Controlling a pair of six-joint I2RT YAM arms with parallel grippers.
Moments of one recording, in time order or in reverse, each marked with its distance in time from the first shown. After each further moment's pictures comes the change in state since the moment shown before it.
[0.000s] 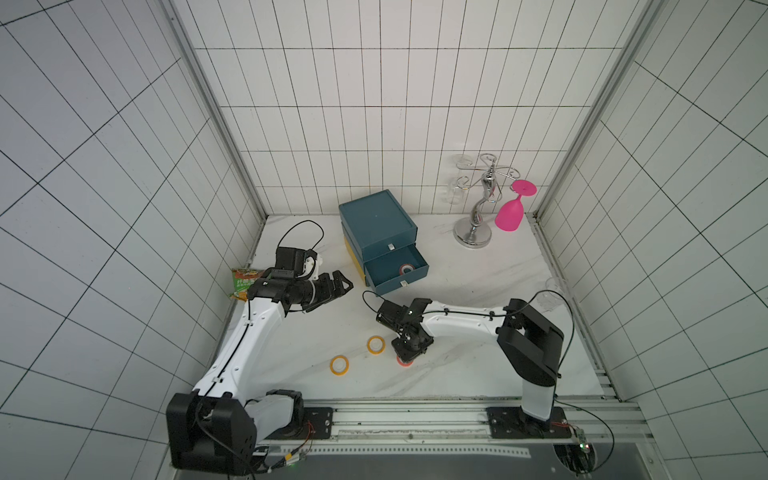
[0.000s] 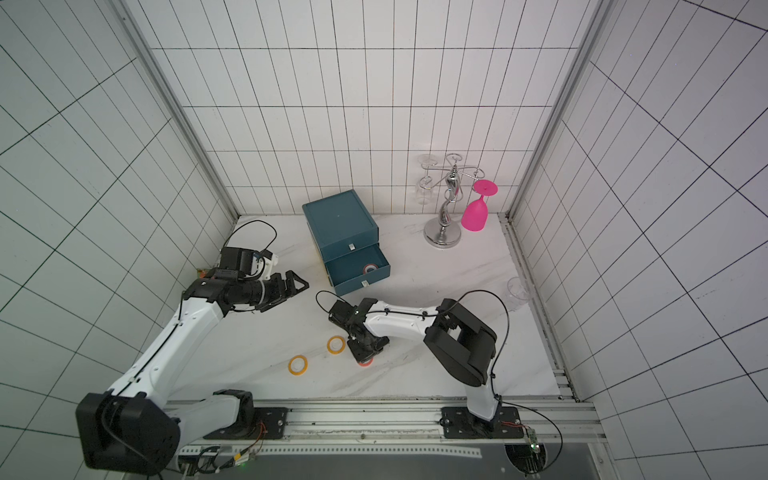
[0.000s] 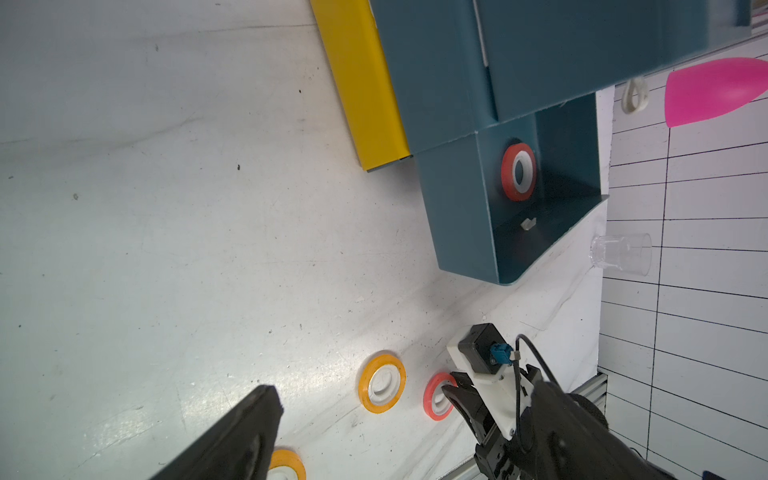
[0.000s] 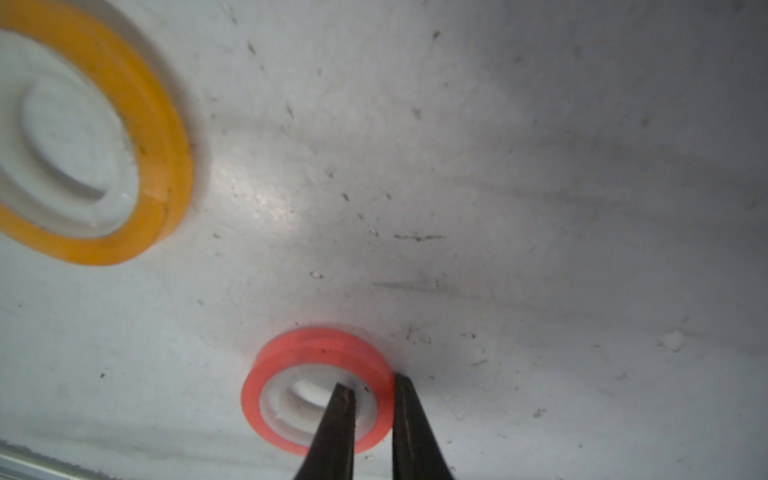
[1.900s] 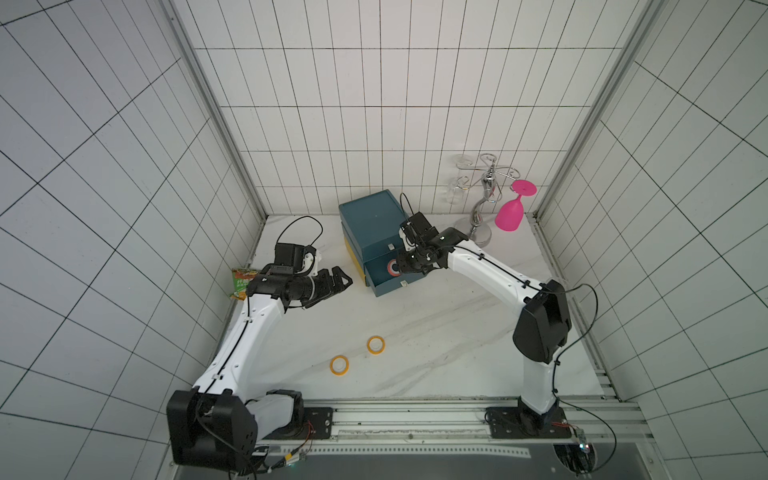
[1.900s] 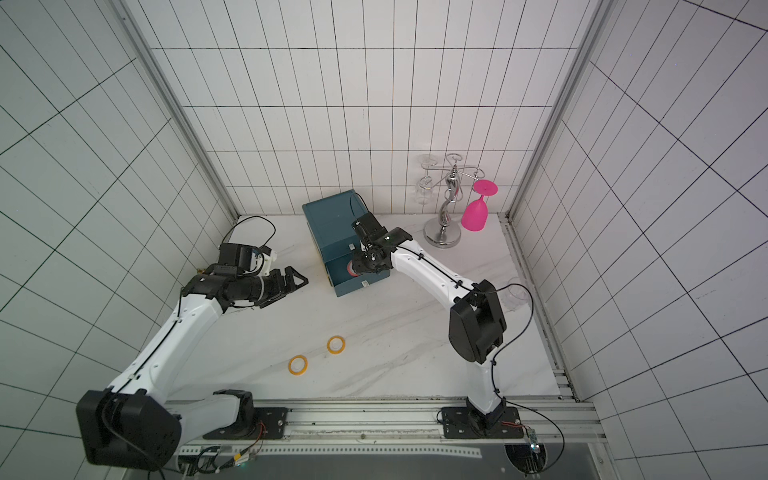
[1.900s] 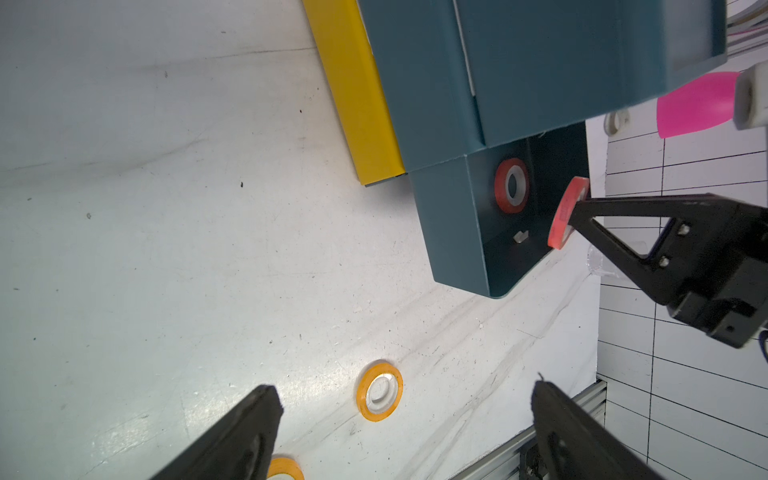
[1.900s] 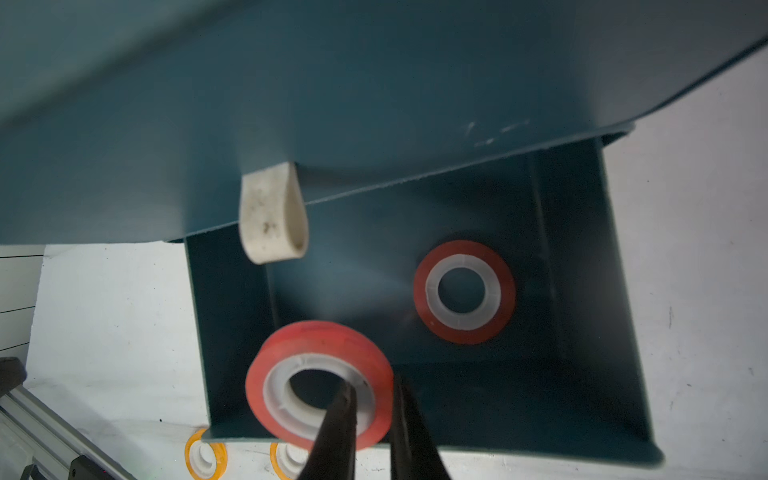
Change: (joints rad) left arm 0.004 0.022 0.042 -0.006 -0.009 -0.001; right arm -0.374 0.047 0.539 0.021 -0.048 0.010
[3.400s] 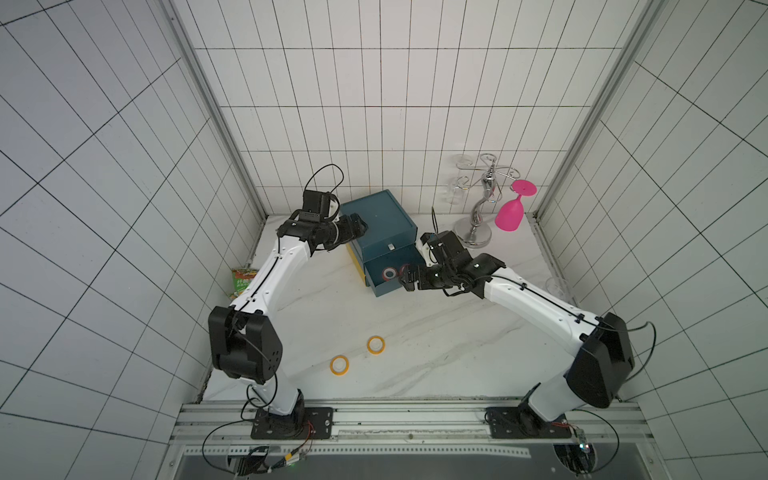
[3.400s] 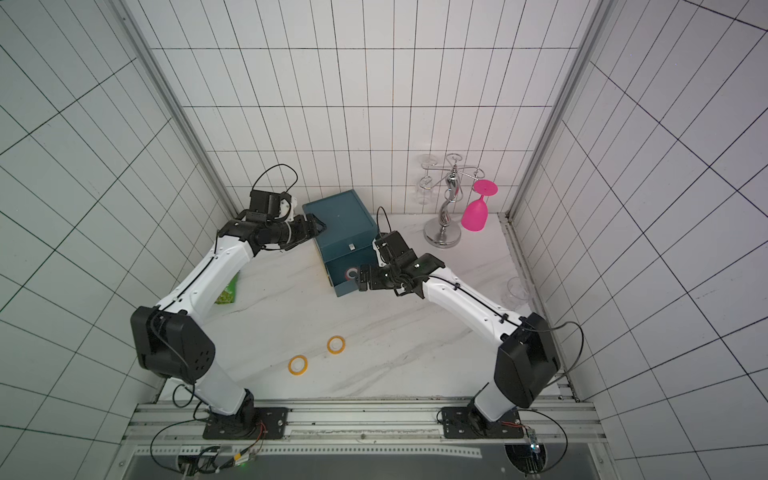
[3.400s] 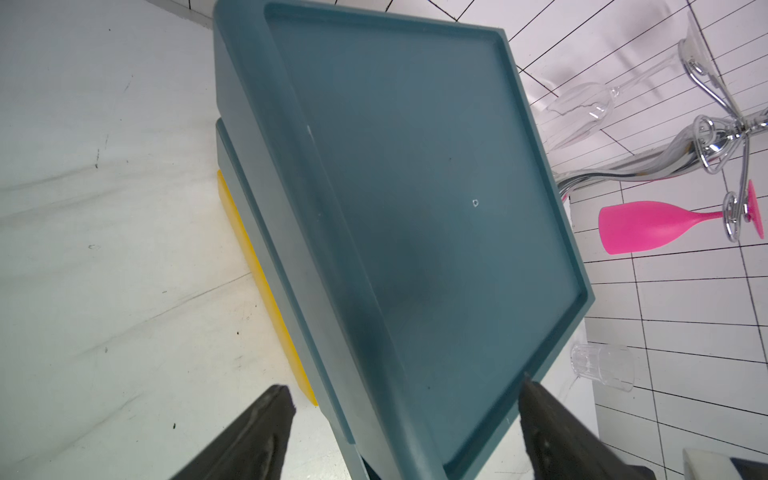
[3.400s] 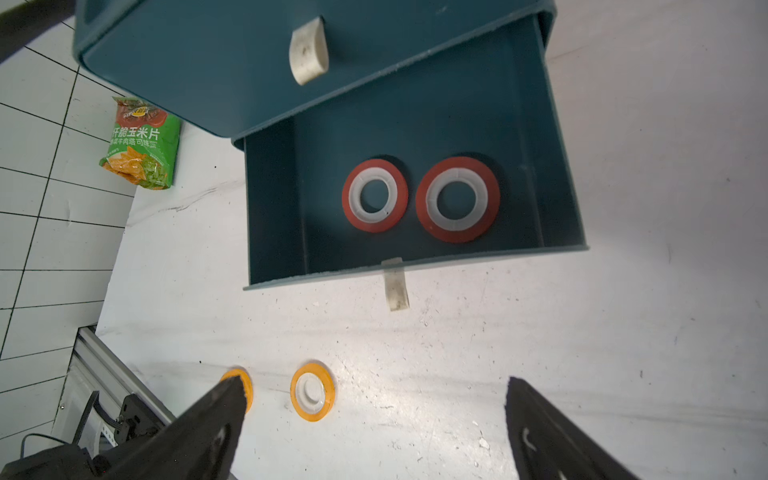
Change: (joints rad) left arm -0.126 0.478 0.566 0.126 -0.166 -0.084; right arm 0.000 -0.409 -0.494 0.255 -0.077 0.030
